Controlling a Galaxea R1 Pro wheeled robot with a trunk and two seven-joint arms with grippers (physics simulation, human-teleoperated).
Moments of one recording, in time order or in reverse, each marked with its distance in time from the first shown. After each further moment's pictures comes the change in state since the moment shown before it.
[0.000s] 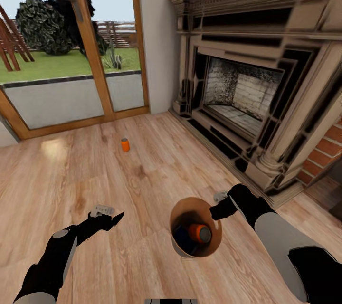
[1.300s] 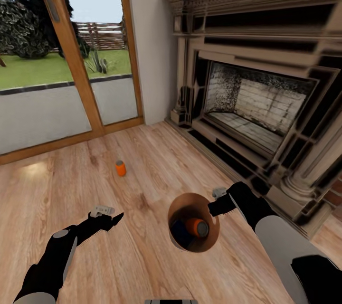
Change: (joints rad) left arm 0.000 0.000 0.000 0.000 -0.003 0.000 0.000; right arm 0.041 -0.001 -0.006 -0.132 -0.003 0.012 0.006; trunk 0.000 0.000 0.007
